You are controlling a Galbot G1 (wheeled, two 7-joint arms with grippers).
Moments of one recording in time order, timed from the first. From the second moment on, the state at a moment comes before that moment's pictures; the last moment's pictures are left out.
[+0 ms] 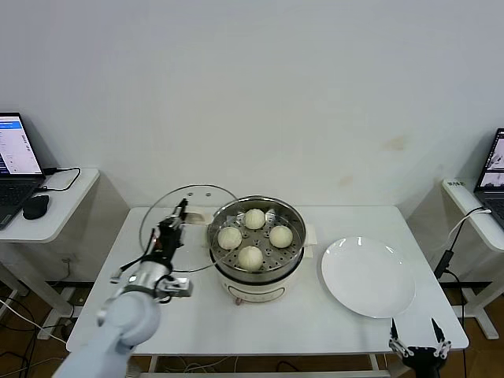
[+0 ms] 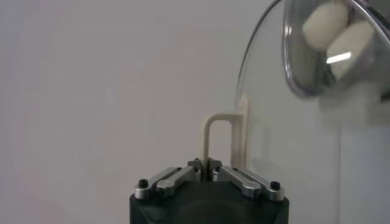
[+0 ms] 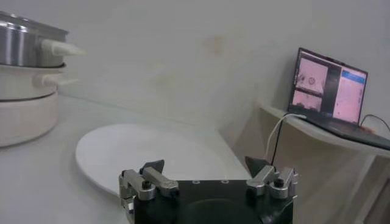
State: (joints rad) left arm 1.03 -1.00 -0.18 -1.95 1.04 0.32 0.06; right arm -1.74 1.58 0.92 1.91 -0.07 0.20 -0.11
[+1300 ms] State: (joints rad) left arm 0.87 -1.46 0.02 -1.69 1.42 0.44 0.23; right arm -1.71 1.58 0.86 1.86 -0.14 0.18 -0.08
